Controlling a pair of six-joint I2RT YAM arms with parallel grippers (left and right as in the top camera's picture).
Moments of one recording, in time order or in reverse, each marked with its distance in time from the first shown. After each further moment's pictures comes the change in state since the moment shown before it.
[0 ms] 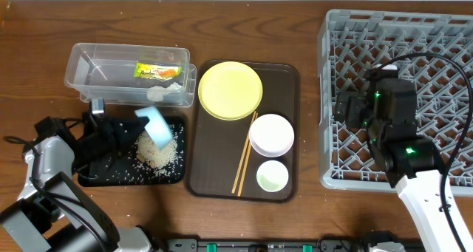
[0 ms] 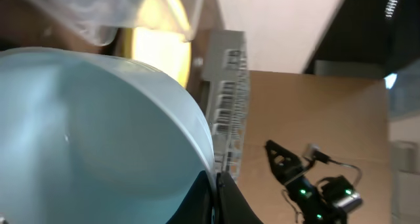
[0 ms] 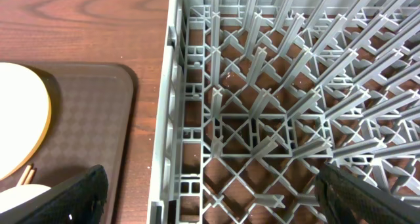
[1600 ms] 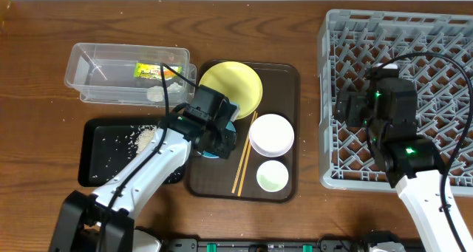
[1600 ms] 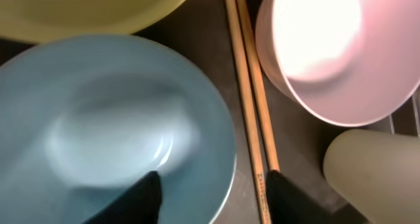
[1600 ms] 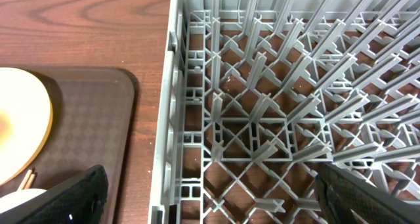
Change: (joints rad) left arm -1.101 -0.105 0.044 0.249 -1.071 -0.136; right arm 0.000 0.000 0.000 0.014 0.001 0.000
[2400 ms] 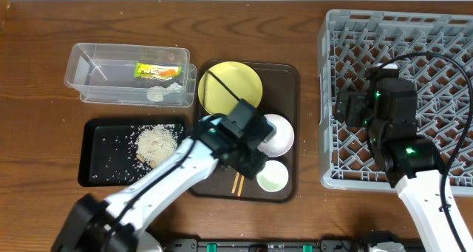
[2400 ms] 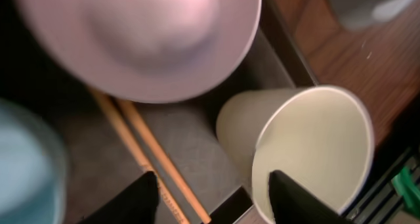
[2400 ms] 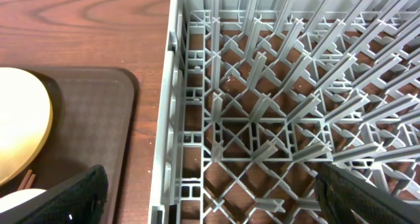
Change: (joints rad) left arm -0.273 0.031 0.079 -0.081 0.037 -0.001; right arm 0.000 0.000 0.000 0.000 0.000 0.000
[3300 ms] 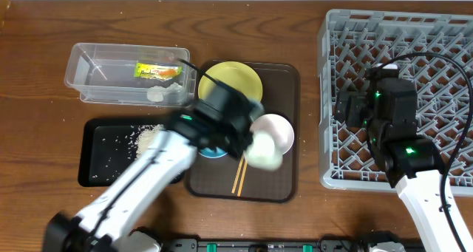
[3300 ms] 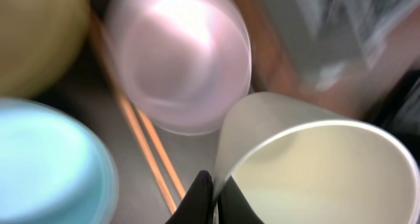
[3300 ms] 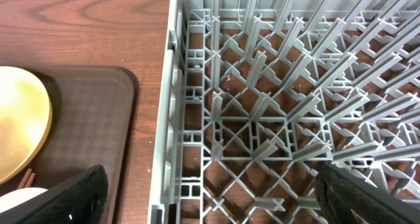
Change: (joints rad) left arm 0.234 -0.111 0.085 0.007 0.175 -0.021; right arm 0.000 0.000 0.000 -0.003 0.000 0.000
